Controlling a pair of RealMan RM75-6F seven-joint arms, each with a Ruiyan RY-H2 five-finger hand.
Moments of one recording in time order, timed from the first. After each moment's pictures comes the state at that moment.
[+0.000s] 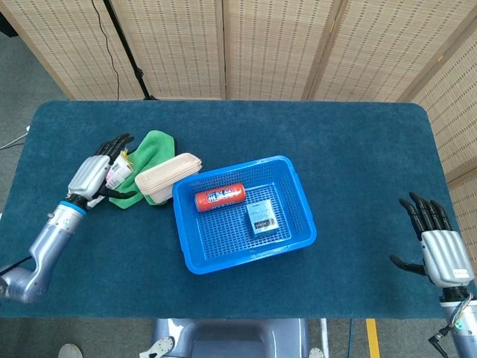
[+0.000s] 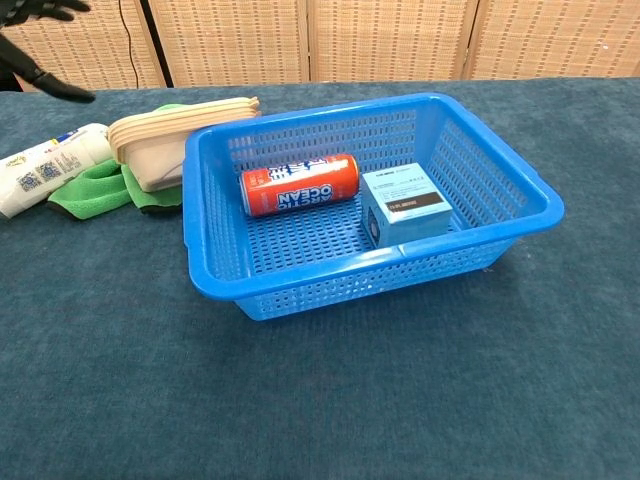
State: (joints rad) left arm -0.66 -1.25 -0.20 -1.41 1.36 1.00 -0.47; right arm 0.15 -1.00 0.09 -1.75 -1.51 1.43 0.05
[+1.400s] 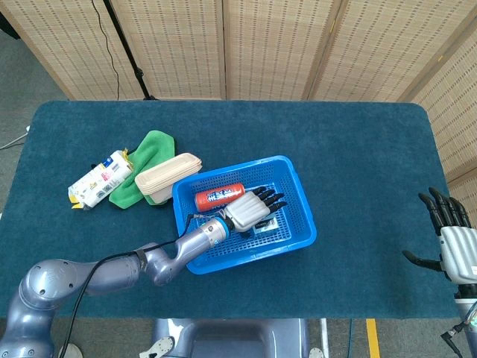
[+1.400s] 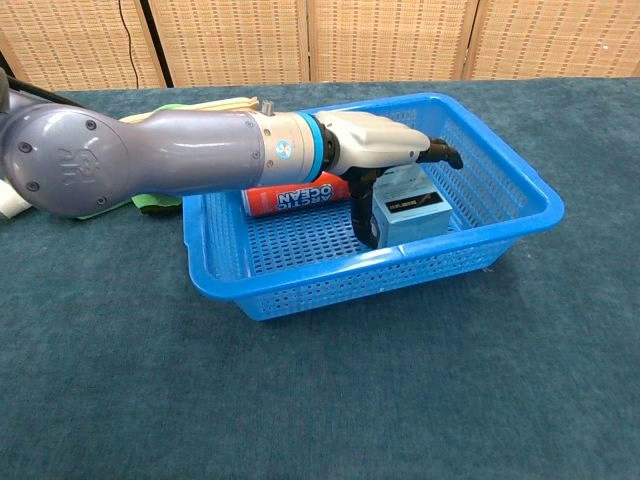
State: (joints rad) left arm -1.23 -1.81 -0.25 -1.14 1.20 0.54 0.25; right arm 0.14 -0.97 0.12 -1.72 -1.45 1.42 0.14
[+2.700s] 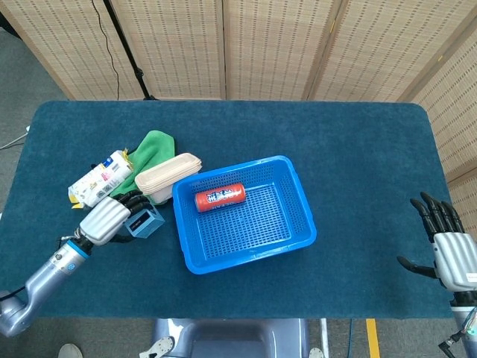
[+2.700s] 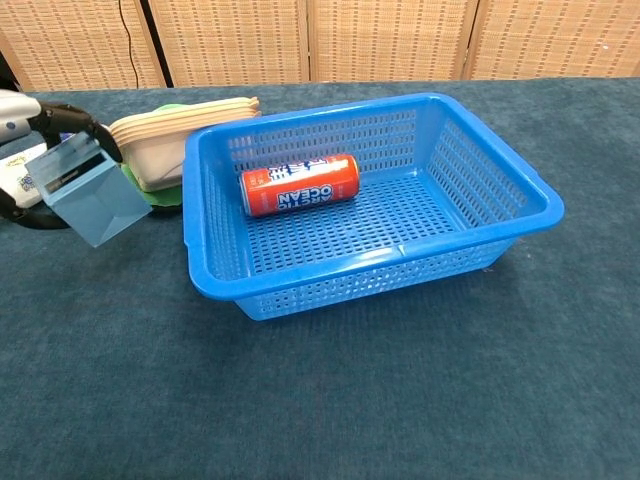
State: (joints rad) left arm -0.62 -1.35 0.13 -1.25 1.63 1.25 -0.21; right arm 0.13 -0.96 0.09 -1.76 -1.52 1.46 0.11
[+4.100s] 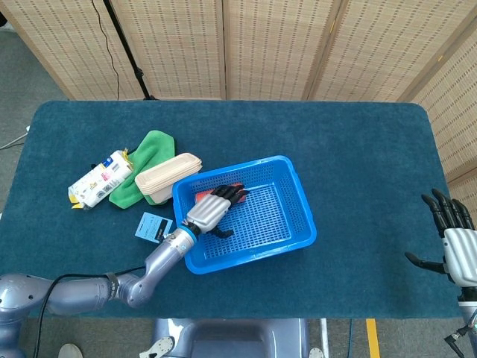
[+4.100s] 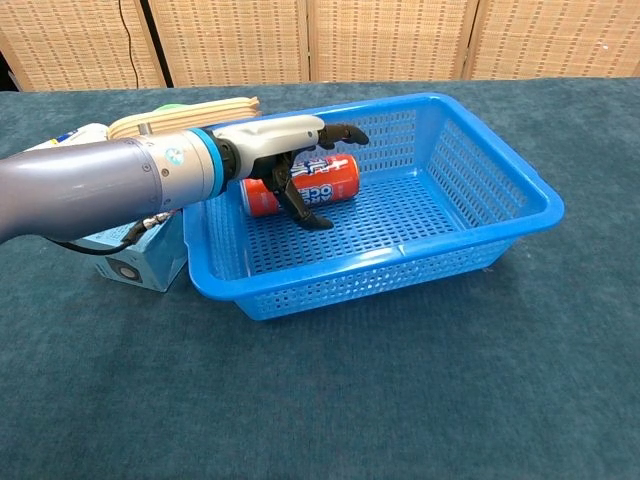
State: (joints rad) left arm -0.99 -1.72 -0.23 -1.40 0.95 0.78 0.21; right arm 0.13 -0.95 0.11 -1.74 -1.46 1.43 0.16
